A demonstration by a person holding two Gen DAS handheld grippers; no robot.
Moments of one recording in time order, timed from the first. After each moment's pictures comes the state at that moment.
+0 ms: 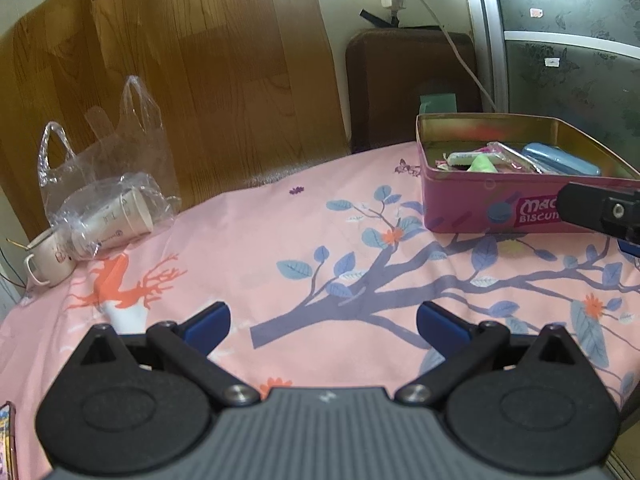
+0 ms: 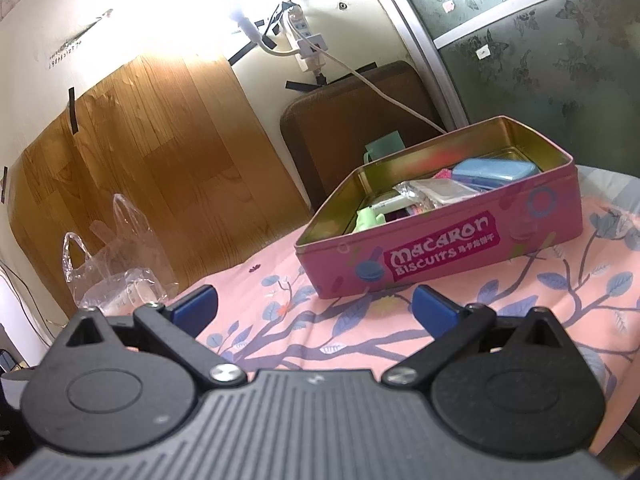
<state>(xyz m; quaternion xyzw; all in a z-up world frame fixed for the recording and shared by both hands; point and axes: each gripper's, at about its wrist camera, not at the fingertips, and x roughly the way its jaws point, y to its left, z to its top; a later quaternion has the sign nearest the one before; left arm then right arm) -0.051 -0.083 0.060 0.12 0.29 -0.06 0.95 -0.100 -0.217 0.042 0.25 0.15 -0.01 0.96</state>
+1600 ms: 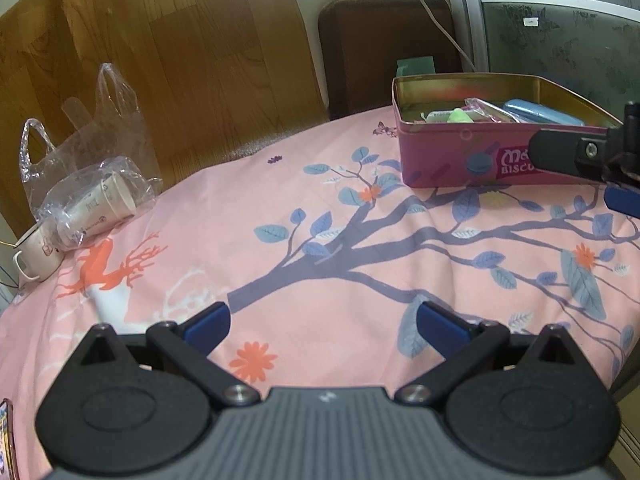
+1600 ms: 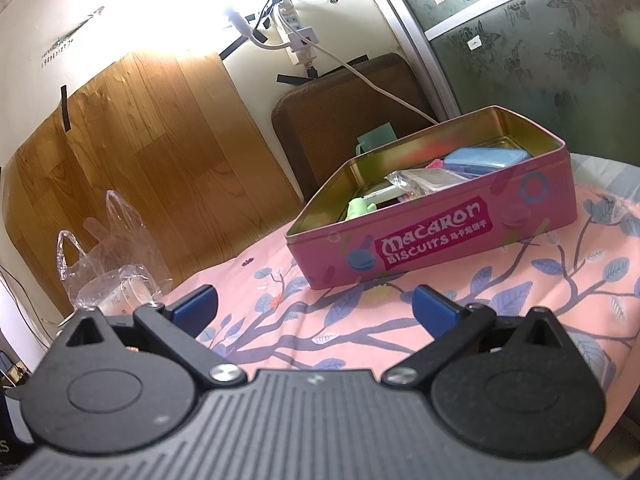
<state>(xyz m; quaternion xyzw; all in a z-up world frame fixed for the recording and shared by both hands) -0.056 -0.092 0.040 0.15 0.33 -0.08 0.93 -0.105 -0.211 0.035 0.26 0.15 -0.03 0.95</state>
